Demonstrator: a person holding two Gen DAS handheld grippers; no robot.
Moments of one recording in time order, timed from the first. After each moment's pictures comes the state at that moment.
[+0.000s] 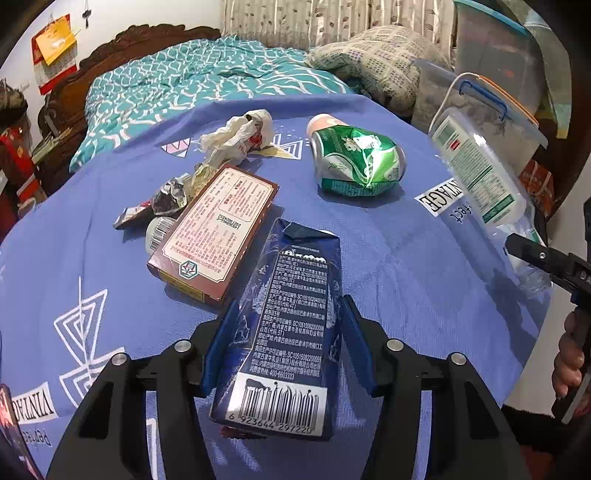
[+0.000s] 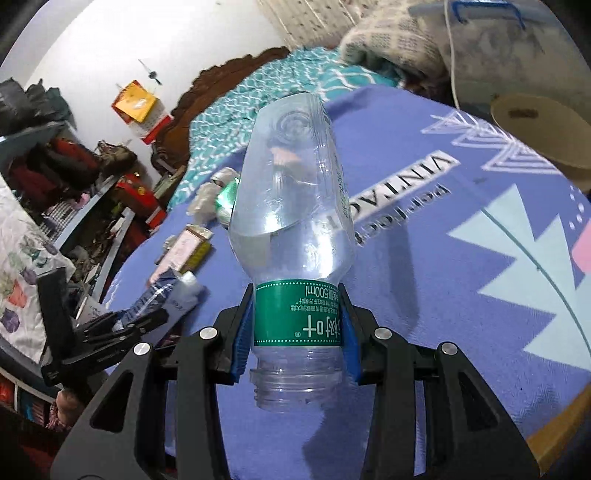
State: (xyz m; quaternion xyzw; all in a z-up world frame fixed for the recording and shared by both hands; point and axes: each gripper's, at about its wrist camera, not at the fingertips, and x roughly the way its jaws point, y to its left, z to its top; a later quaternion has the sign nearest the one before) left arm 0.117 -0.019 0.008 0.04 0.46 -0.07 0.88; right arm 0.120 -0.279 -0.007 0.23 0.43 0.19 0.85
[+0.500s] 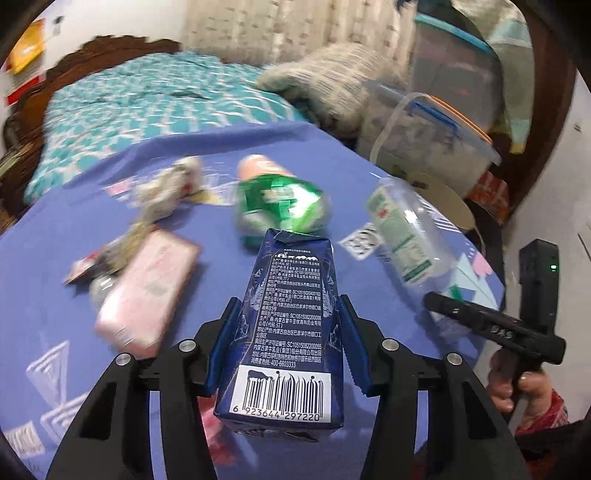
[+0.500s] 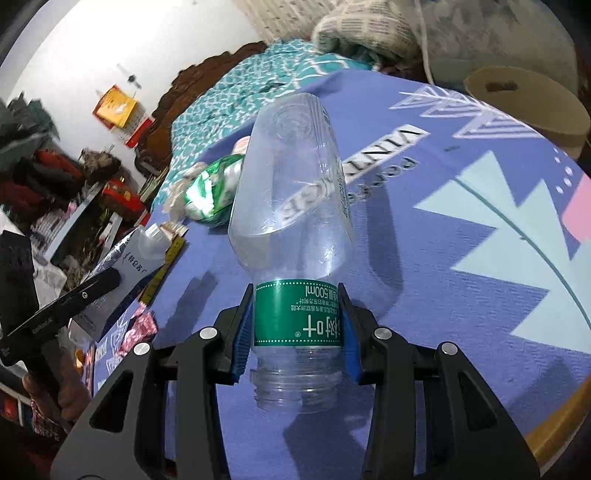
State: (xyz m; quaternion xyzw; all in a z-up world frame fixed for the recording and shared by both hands) left arm 0.146 -0.070 0.047 0.01 0.44 -0.18 0.88; right arm 0.122 -0.308 -0.033 0.27 0.44 0.15 0.84
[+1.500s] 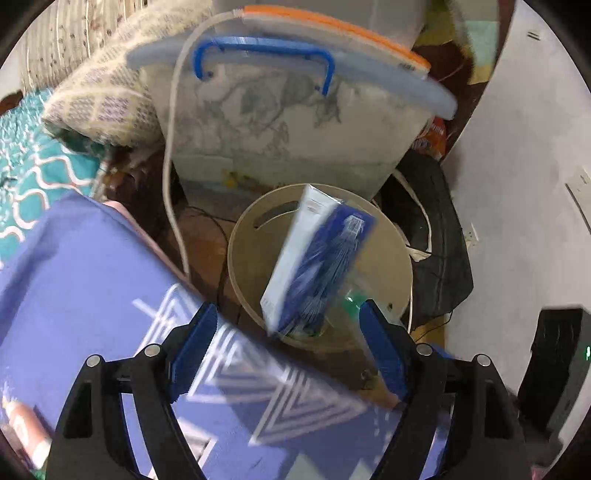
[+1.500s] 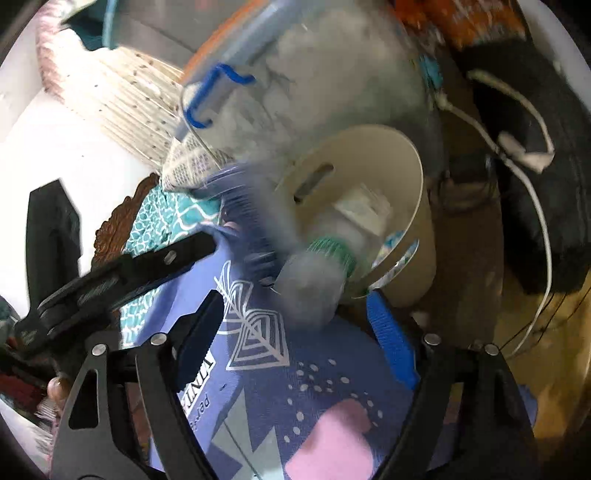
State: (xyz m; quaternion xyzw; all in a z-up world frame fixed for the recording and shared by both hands) left arm 0.343 -0.434 0.020 0.14 0.47 -0.35 0.80; right arm 0.167 -0.527 -0.034 0.43 0.32 -0.07 0.84
